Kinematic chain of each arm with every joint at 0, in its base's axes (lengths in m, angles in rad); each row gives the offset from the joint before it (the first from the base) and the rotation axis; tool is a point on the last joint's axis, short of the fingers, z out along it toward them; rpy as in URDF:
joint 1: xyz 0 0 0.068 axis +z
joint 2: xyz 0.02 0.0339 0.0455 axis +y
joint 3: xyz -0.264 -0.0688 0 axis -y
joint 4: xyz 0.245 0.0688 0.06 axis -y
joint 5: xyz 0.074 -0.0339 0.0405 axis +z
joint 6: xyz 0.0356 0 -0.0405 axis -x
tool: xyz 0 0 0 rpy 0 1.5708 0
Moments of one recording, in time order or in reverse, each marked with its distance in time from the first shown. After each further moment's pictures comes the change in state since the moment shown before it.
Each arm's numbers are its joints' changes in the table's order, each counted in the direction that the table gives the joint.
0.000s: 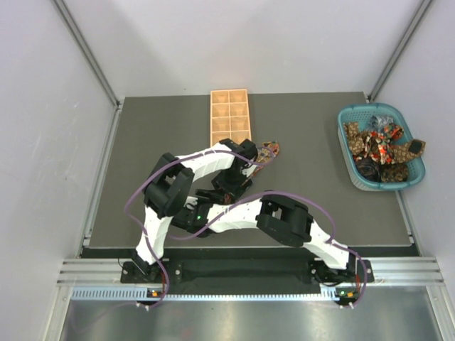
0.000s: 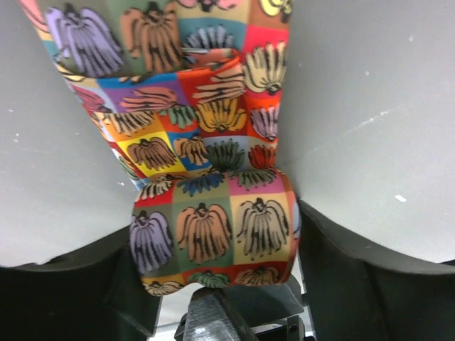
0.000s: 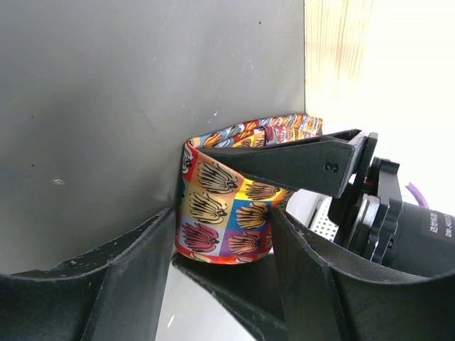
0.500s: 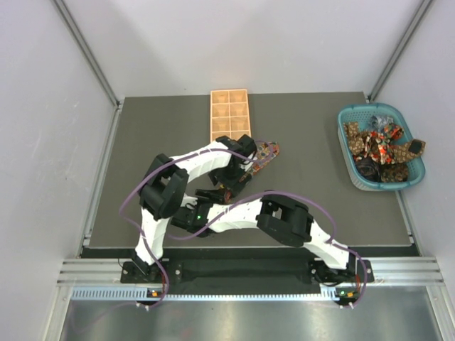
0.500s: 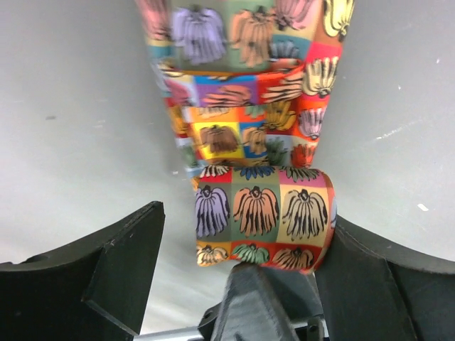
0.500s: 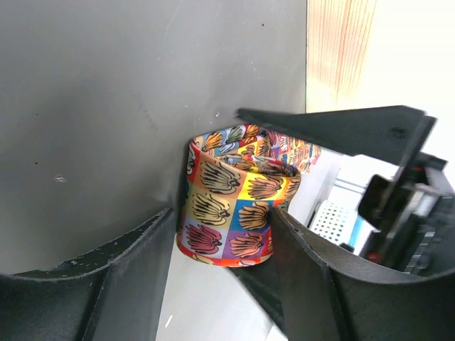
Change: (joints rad) left arm 0.000 -0.042 0.006 0.026 0.089 0.001; right arm 0.003 -0.002 0.000 0.001 0.011 0.017
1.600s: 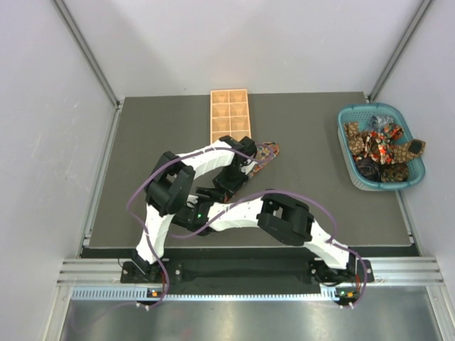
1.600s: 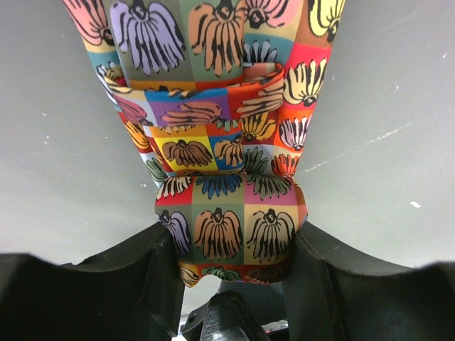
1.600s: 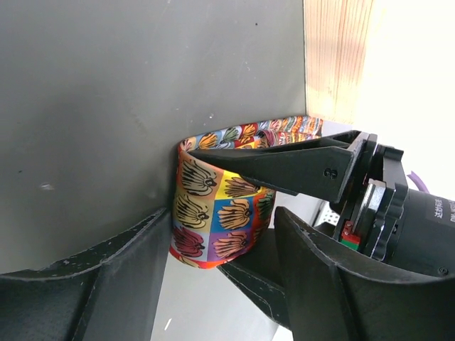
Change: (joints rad) left arm 0.008 0.068 0.039 -0.058 -0.075 -0.004; right arm -0.013 -0.004 0.000 0.005 0.001 -0.011
